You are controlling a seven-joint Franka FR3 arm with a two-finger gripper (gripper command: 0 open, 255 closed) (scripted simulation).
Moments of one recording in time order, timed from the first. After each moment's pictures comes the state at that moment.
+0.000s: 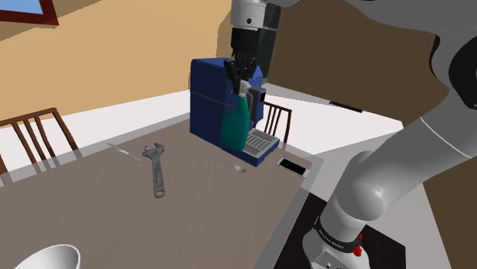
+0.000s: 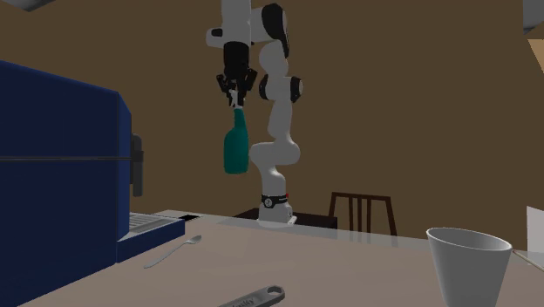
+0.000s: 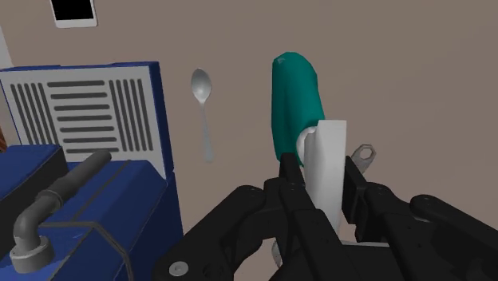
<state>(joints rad) -0.02 -0.40 0.15 -1.93 0.05 1.51 0.15</state>
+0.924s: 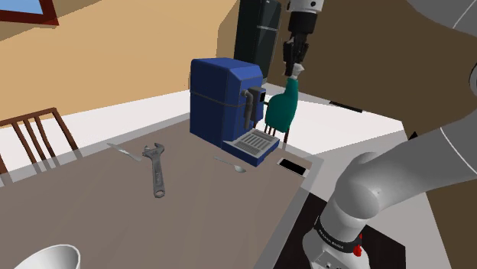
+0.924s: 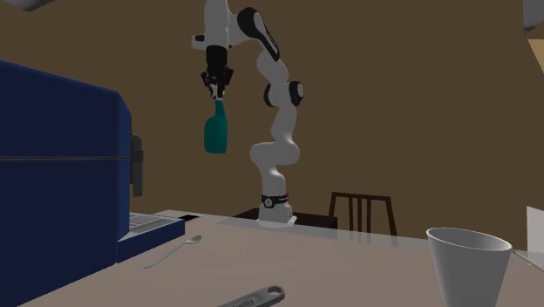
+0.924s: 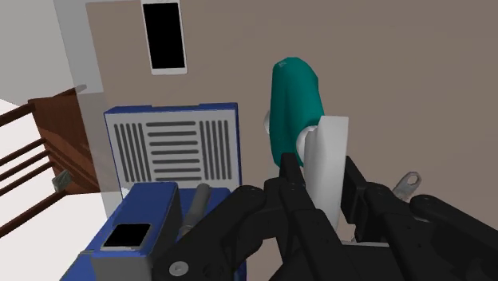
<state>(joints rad) -0.10 -0.58 -0.07 -1.91 -0.06 1.30 -0.15</state>
